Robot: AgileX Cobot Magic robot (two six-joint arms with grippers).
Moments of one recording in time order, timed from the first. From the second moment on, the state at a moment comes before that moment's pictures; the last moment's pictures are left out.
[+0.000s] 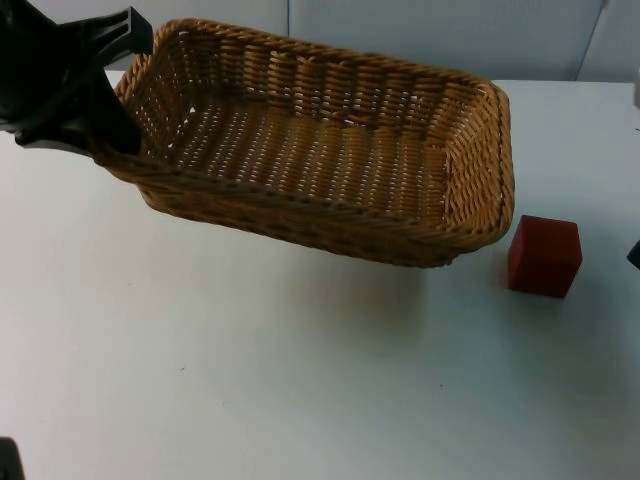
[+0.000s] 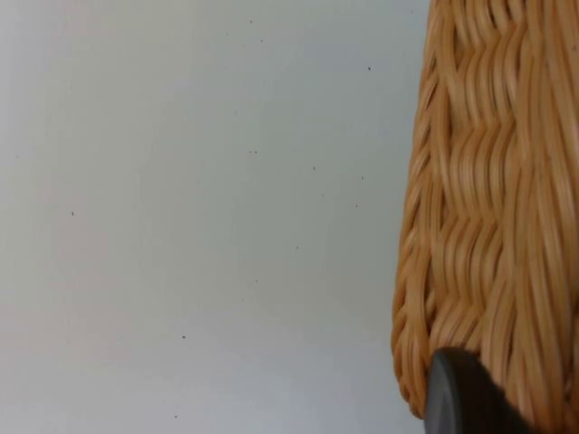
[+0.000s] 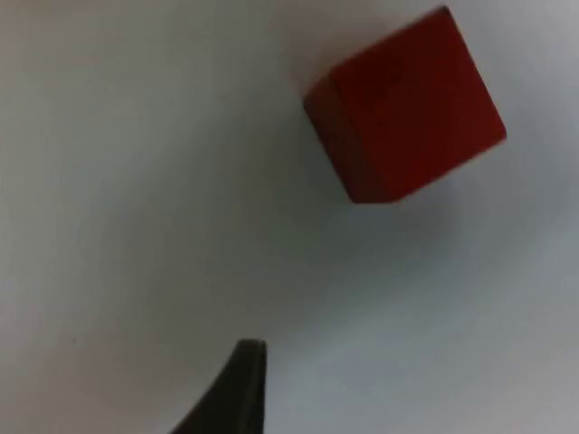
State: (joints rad) right arm 0.14 1.58 -0.90 0.13 0.60 -0.91; left arm -0.14 1.70 -1.02 -0.79 0.58 0.39
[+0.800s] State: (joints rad) right arm 0.18 1.85 -0.95 0.14 0.35 -1.10; left arm -0.14 1.70 -1.02 -0.79 0.58 0.39
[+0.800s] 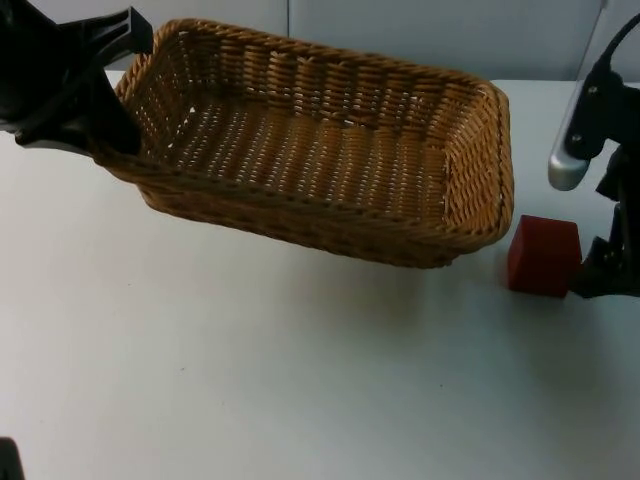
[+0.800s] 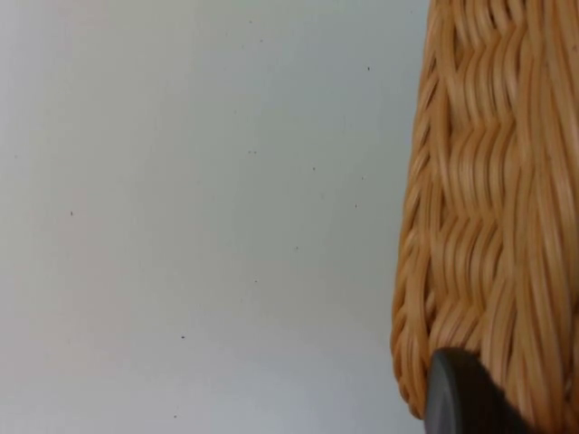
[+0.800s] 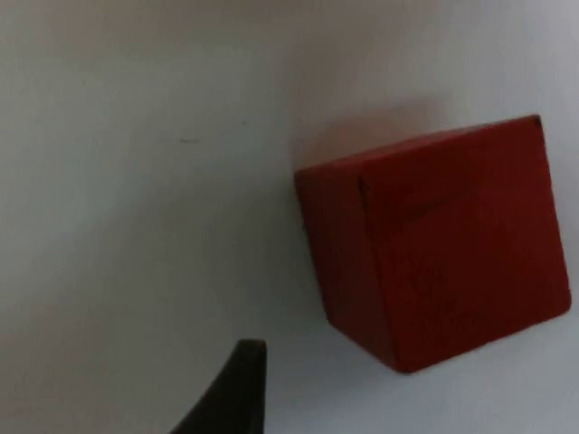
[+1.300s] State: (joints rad) right arm 0.26 2.01 -1.14 0.21 0.36 -1.10; left arm -0.14 1.70 -1.02 -0.79 0.58 0.39
